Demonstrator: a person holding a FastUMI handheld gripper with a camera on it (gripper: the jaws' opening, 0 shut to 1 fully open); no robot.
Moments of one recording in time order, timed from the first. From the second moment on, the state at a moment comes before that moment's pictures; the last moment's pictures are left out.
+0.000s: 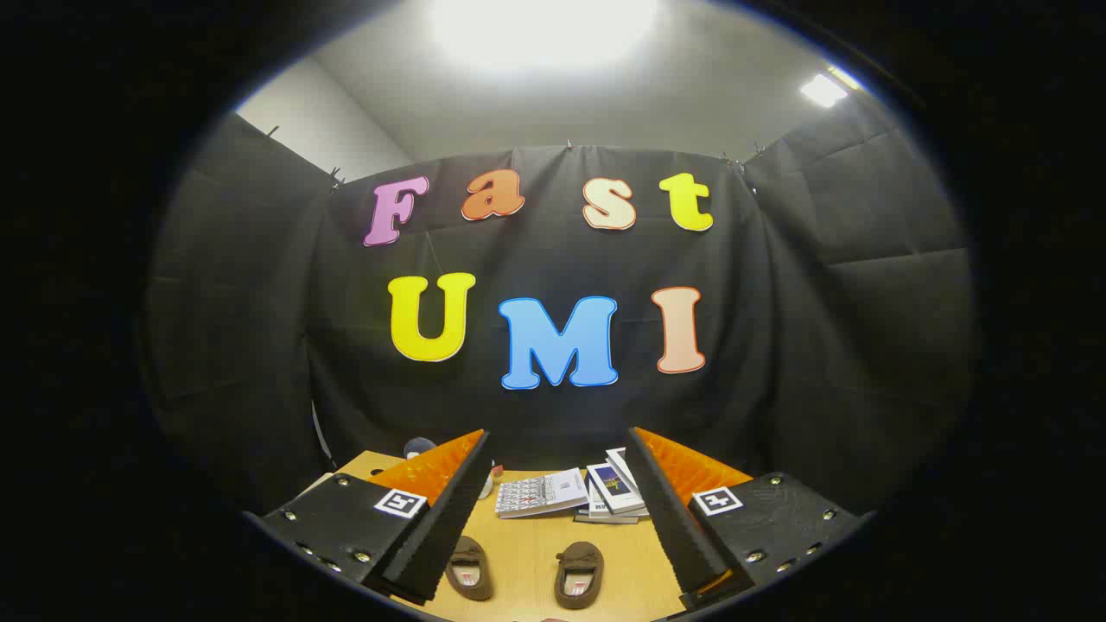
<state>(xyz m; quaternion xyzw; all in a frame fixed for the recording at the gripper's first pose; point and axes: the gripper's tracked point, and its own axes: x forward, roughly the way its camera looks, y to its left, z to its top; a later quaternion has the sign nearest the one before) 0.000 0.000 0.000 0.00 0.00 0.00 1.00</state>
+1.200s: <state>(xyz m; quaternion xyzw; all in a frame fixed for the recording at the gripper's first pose) 0.094 -0.013 -0.043 0.03 0.04 0.02 1.00</state>
